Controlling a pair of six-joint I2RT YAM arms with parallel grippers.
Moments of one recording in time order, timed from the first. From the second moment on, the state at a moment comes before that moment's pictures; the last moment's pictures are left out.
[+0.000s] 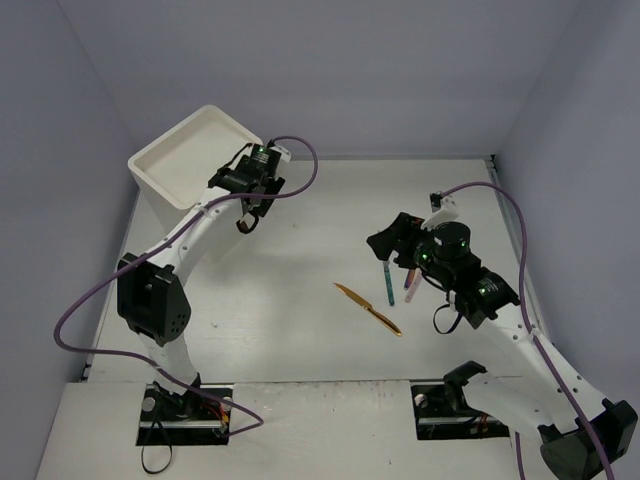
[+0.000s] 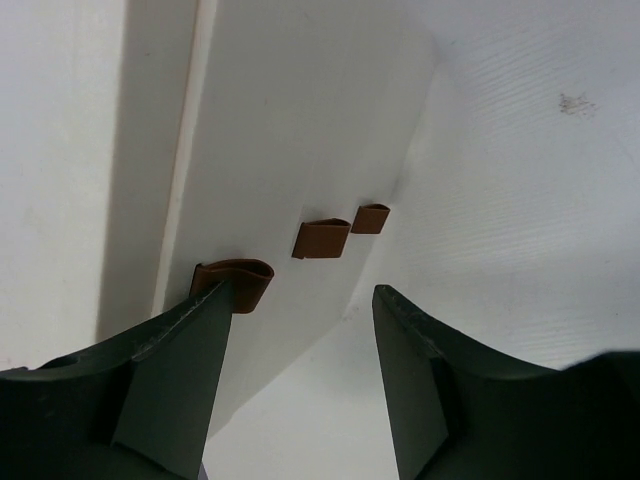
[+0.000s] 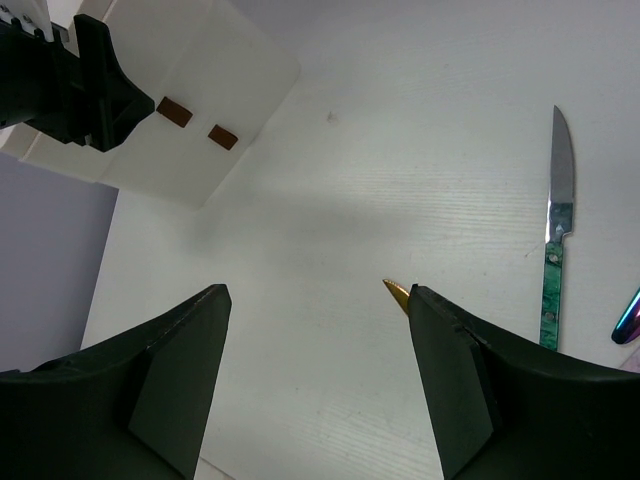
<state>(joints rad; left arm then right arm) -0.46 1.78 1.70 -0.78 -0.44 0.20 0.48 0.89 0.81 -0.28 -0.04 0.65</state>
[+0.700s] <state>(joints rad) -0.54 1.73 1.62 -0.74 -0.57 0.26 0.47 0.89 0.80 -0.28 -0.05 0.64</state>
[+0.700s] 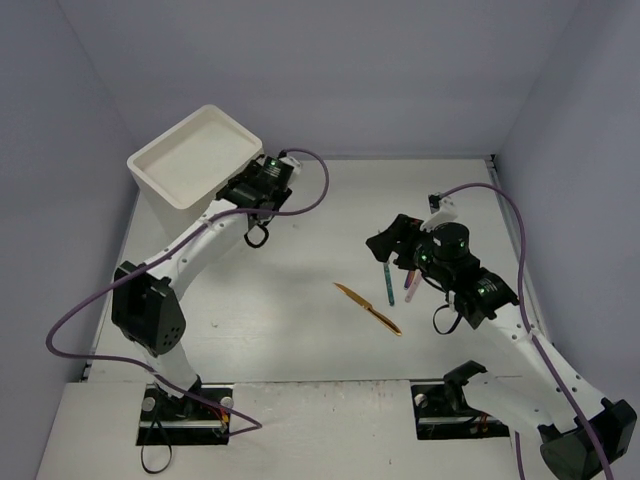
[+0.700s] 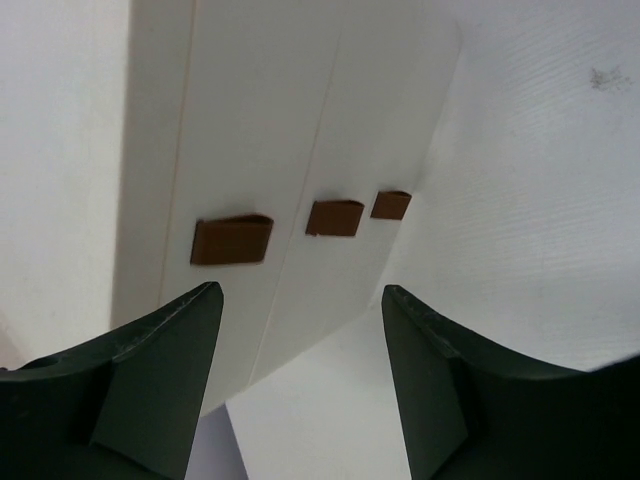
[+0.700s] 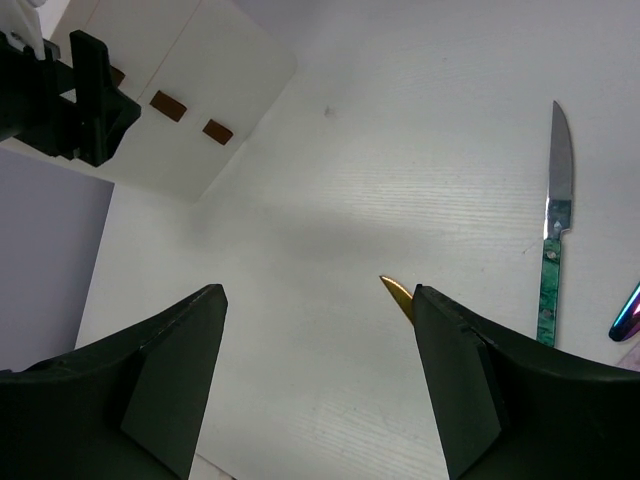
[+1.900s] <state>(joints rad) -0.59 2.01 1.30 0.01 -1.18 0.69 0.44 0.85 0.76 -0.33 -0.09 0.63</state>
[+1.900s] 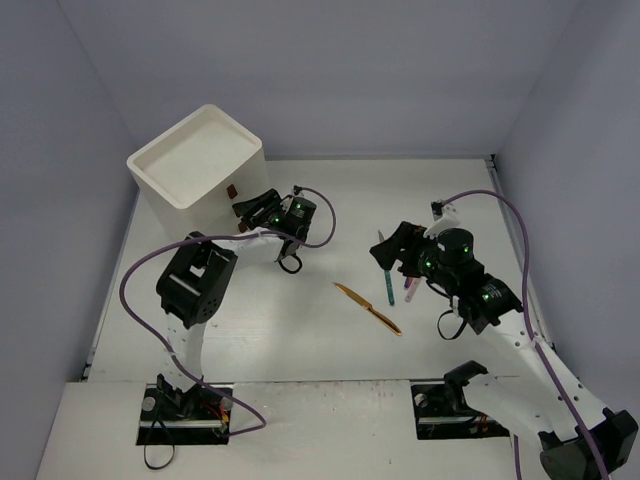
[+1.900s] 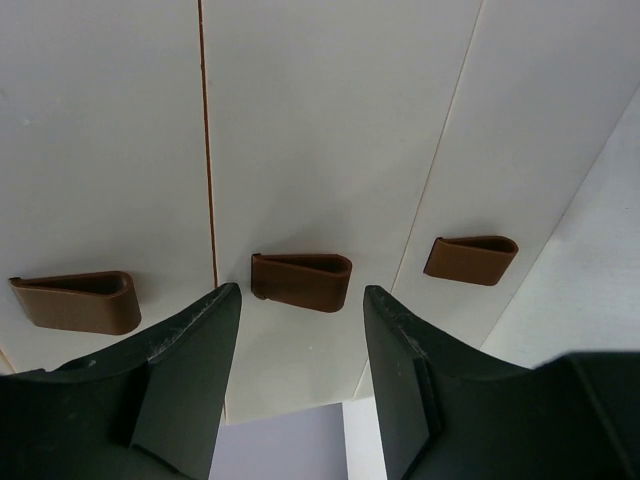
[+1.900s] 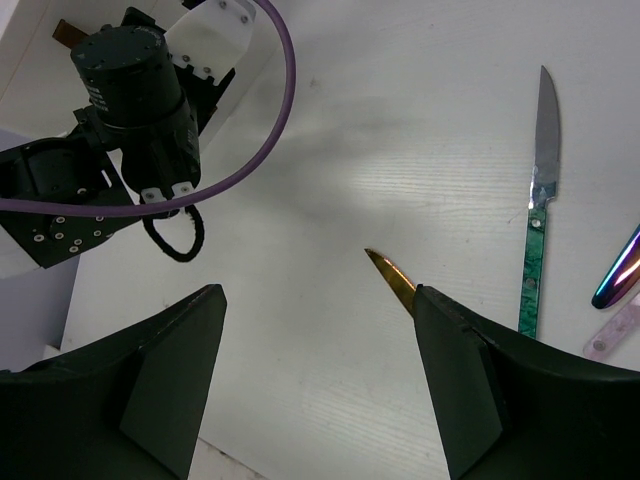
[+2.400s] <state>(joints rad) -0.59 2.05 1.30 0.11 -1.22 0.78 0.44 0.85 0.76 -0.33 -0.10 0.63</state>
